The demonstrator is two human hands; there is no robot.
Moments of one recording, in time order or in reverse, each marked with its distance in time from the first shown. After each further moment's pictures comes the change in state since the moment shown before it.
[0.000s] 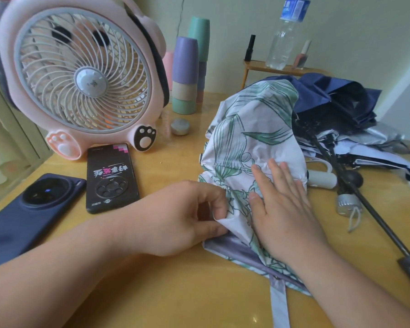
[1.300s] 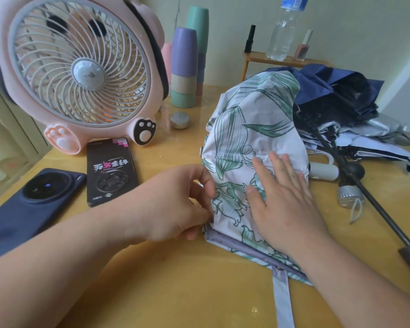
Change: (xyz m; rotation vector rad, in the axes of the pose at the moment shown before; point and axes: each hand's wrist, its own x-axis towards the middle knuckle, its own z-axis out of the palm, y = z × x) left_hand -0.004 0.009 -0.003 -0.263 0.085 -0.340; right_hand -0.001 -0.001 0.000 -0.028 -0.022 0.008
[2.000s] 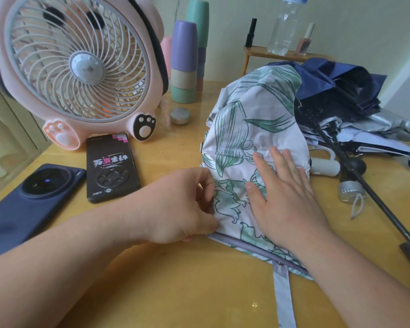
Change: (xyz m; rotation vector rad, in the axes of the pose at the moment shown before) left_hand 0.002 -0.005 0.004 0.123 -0.045 0.028; right_hand 0.001 0.002 0.002 -0.009 0.014 -0.013
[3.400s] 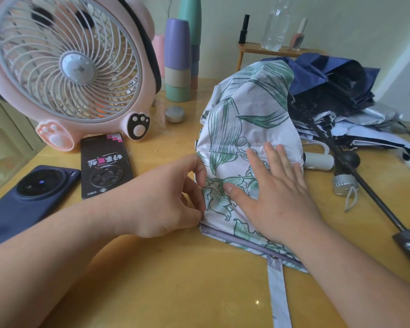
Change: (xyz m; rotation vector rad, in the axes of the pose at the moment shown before) left_hand 0.001 -0.006 -0.009 0.021 -0.024 0.090; right_hand 0.001 -0.001 -0.001 -0.031 -0.056 0.013
